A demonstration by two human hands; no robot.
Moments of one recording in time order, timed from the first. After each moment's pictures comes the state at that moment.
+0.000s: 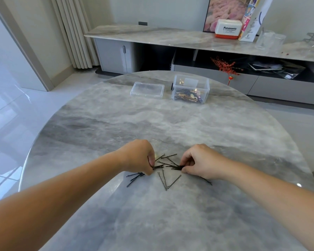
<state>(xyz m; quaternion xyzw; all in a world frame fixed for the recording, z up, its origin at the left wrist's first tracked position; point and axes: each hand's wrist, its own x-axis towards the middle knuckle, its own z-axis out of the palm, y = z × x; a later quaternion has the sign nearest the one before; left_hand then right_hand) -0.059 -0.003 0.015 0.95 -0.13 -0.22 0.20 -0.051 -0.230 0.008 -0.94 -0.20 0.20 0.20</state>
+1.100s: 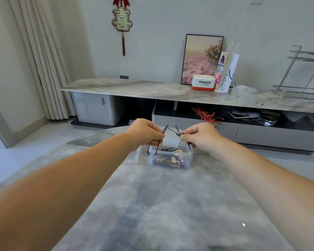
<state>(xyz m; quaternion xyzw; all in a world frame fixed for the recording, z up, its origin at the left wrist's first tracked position) 0.220 -0.080 0.085 0.80 0.01 -0.08 0.59 0.202 -0.281 0.089 -0.88 0.02 -0.01 0.47</state>
